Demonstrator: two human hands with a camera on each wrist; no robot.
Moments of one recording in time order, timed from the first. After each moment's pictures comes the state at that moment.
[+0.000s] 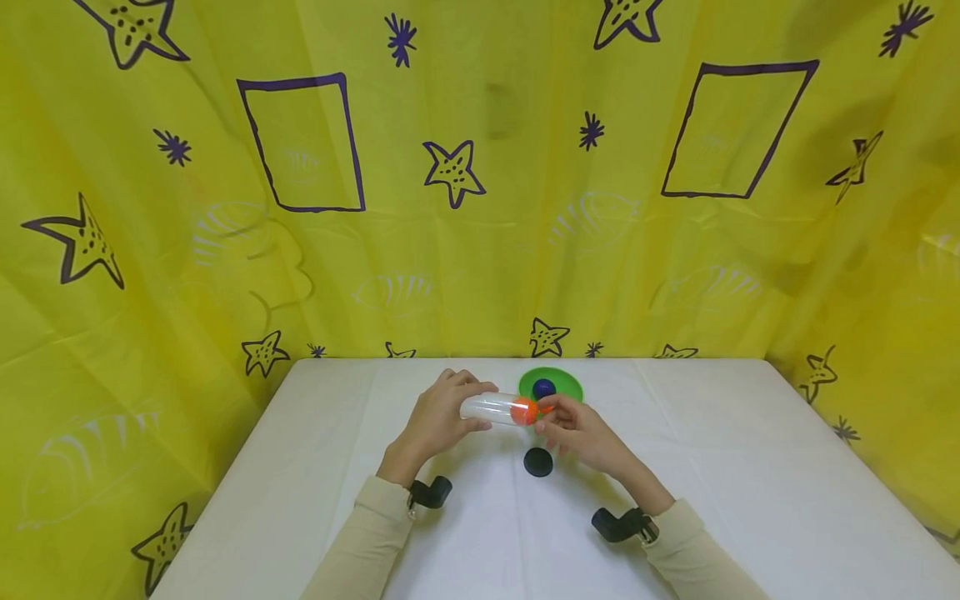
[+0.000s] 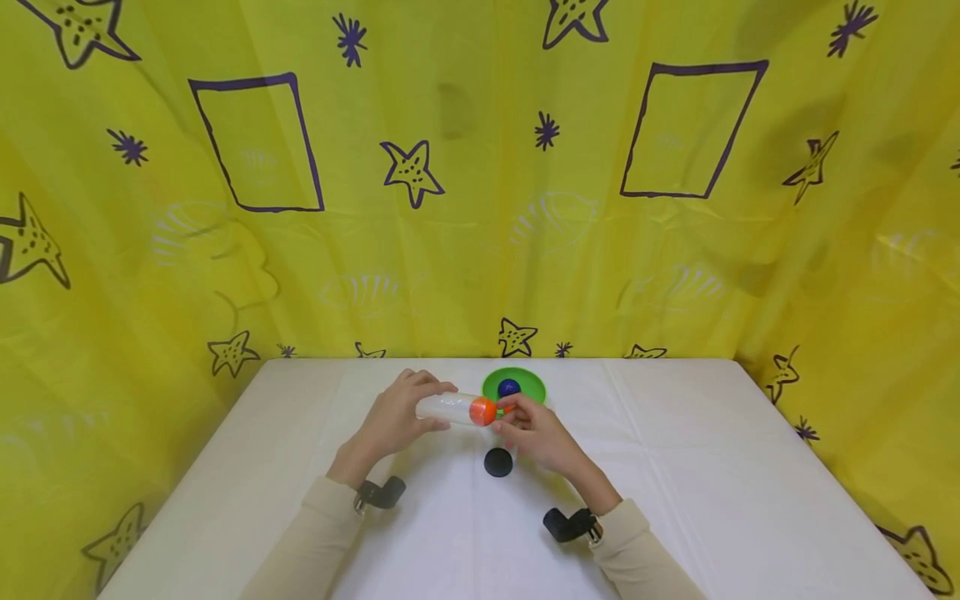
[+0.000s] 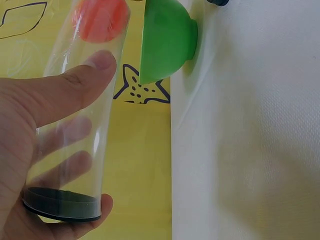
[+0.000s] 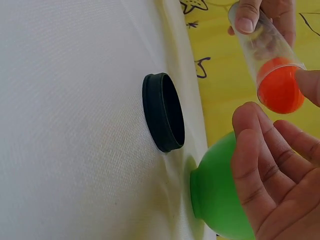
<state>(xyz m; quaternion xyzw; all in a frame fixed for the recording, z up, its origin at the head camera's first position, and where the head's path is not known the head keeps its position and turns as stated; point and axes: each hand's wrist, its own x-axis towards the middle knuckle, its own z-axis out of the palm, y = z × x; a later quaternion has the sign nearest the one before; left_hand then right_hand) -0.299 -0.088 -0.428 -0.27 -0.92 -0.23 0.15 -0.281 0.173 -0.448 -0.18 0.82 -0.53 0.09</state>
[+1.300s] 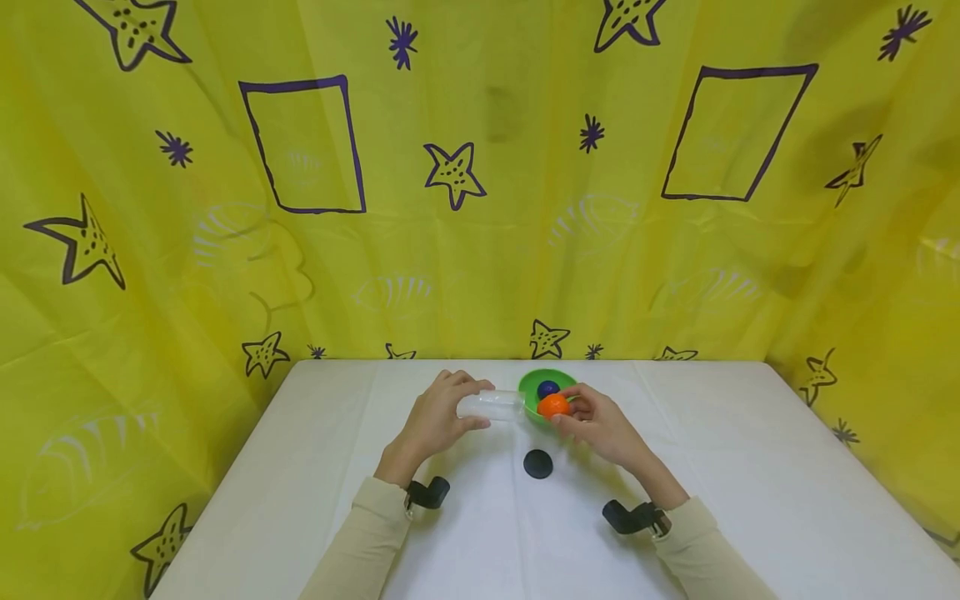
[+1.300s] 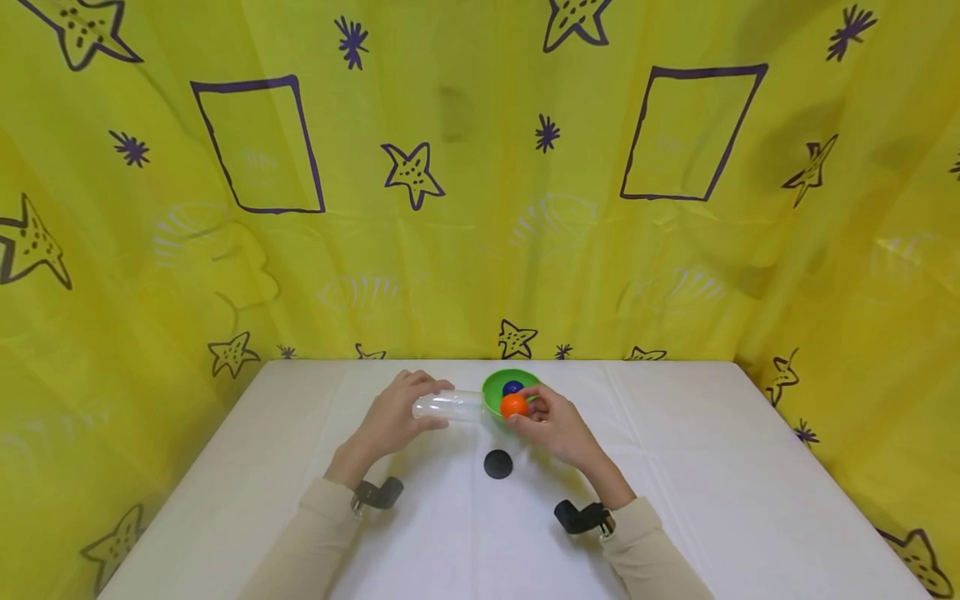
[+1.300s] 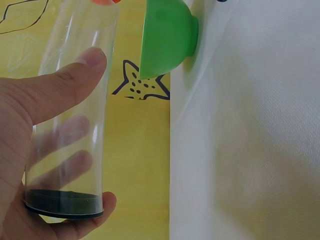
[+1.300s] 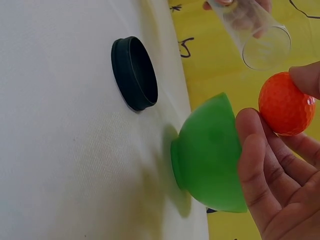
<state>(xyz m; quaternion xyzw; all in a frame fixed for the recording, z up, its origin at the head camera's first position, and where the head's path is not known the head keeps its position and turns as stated) -0.301 -0.092 -0.429 -0.26 -0.92 -0.26 0.13 -0.285 0.193 -0.442 -0.14 0.84 -0.52 0.04</state>
